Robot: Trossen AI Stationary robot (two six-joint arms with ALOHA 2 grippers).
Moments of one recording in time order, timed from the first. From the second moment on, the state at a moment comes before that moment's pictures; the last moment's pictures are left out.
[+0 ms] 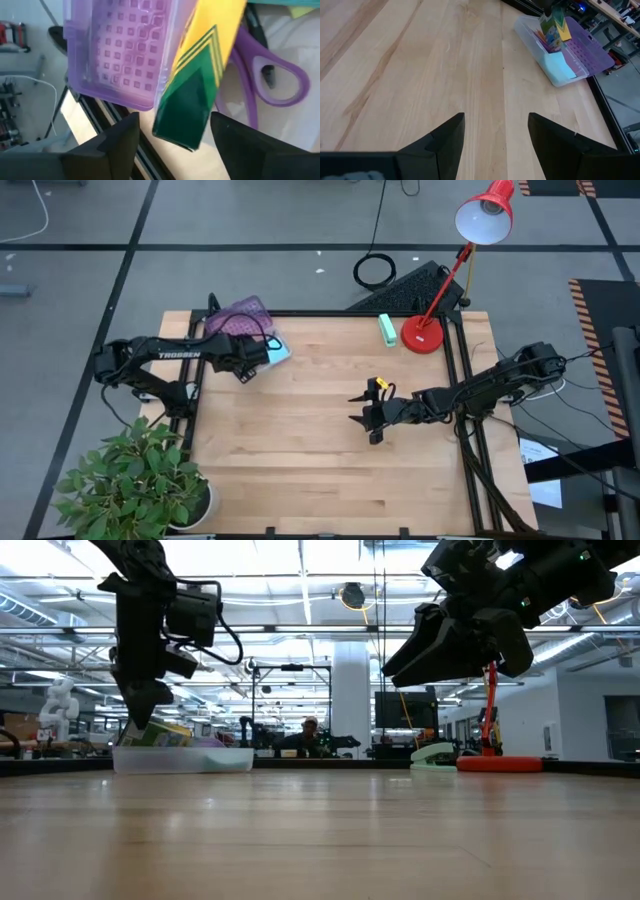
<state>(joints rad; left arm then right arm) 0.36 1.39 0.84 -1.04 -0.60 -0.36 0.25 1.40 0.58 0.26 0.41 -0.27</state>
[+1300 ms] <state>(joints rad) 0.29 1.39 0.85 -0.97 -0.63 -0.25 0.25 1.40 0.58 0.26 0.41 -0.27</state>
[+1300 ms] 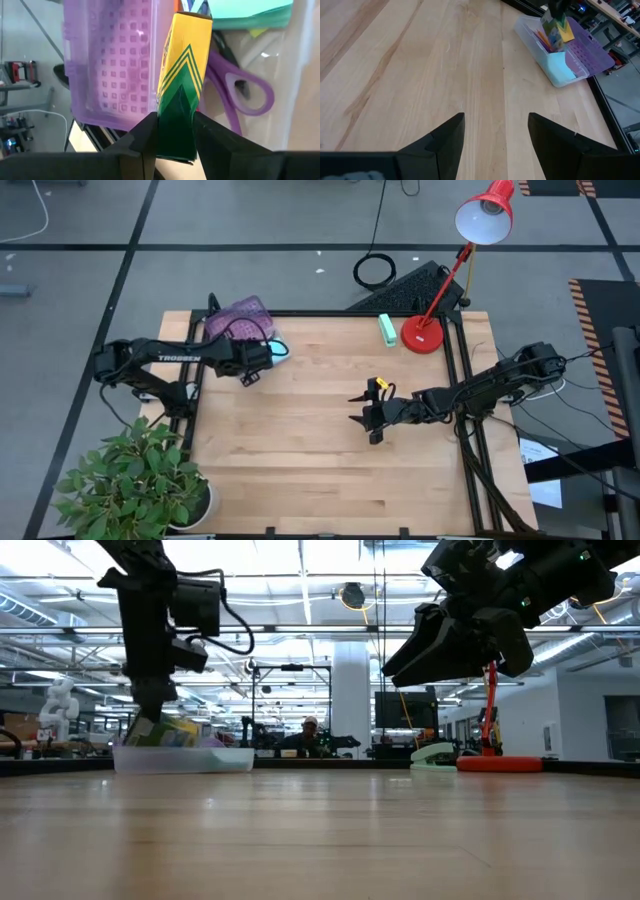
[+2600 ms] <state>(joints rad) 0.17 1.23 0.91 -0.43 -0.58 -0.23 0.25 1.40 0.58 0.39 0.42 -0.35</state>
